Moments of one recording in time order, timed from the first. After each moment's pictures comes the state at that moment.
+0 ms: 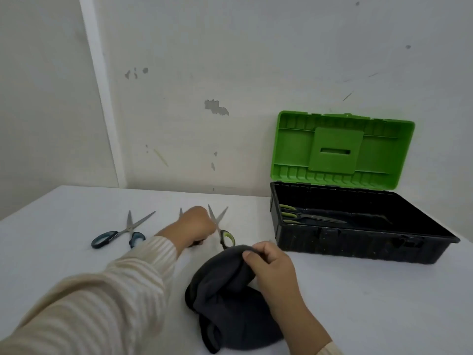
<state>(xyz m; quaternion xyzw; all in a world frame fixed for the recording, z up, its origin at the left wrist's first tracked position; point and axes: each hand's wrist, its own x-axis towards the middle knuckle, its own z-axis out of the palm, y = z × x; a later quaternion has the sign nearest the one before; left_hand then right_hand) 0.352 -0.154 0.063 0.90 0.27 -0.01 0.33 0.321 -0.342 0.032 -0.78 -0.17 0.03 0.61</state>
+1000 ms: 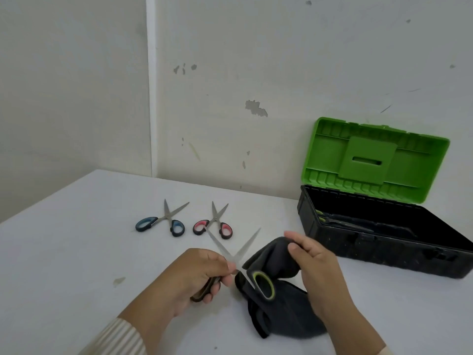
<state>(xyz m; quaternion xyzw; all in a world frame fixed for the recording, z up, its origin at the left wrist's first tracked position) 0.188 -0.148 0.051 0.67 0.22 -0.01 0.71 0.287 -0.328 0.055 -0.74 -0.16 0.04 0.65</state>
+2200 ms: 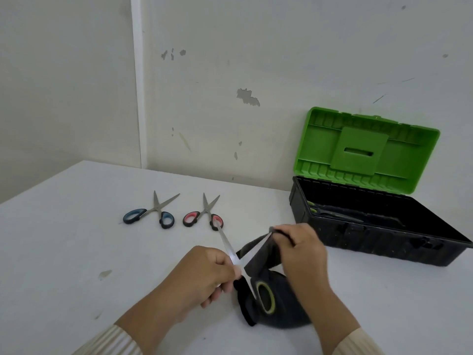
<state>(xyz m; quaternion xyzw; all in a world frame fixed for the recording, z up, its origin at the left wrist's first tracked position) 0.183 -0.179 0.058 0.76 0.19 0.01 0.62 0.302 -0.325 0.045 -0.85 -0.24 -0.20 0.43</state>
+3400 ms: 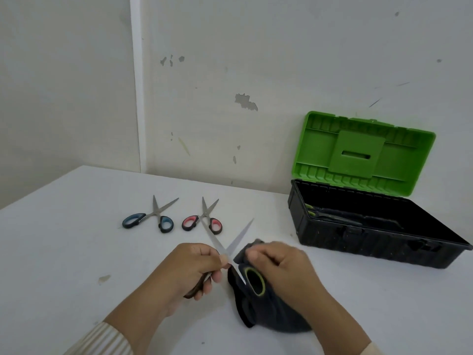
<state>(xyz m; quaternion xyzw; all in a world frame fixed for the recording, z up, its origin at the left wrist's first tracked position) 0.186 -0.159 0.055 0.69 0.21 0.02 0.69 0.273 -0.327 0.059 -0.84 -0.35 0.03 0.42</state>
